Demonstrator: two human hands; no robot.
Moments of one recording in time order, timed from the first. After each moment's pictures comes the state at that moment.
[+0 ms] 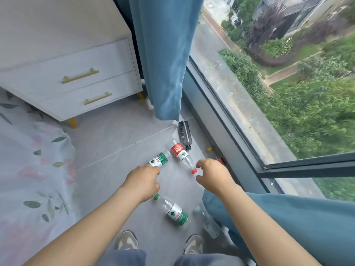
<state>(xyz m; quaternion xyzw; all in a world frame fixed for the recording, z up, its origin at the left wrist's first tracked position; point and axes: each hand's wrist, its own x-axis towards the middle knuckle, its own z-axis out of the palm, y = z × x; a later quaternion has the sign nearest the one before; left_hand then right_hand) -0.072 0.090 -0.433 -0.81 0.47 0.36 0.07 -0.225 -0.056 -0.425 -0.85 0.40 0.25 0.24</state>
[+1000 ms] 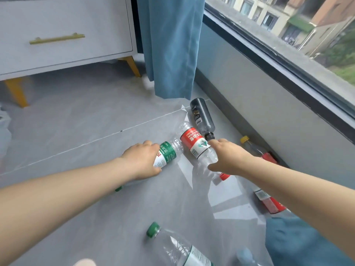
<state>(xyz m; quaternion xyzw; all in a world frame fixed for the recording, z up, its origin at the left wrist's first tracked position) -0.029 0.061 -0.791 -0.82 0.54 0.21 0.06 -0.207 -0.099 -0.766 -0.91 0.33 0.22 0.10</state>
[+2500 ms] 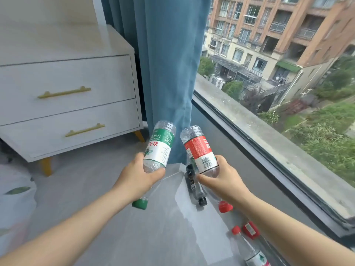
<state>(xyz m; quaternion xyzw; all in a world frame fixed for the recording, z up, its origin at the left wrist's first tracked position) 0.007 0.023 -0.606 -0.86 0.27 0.25 -0.35 -0.170 -0.122 -0.606 -0.80 0.45 -0.10 0.40</state>
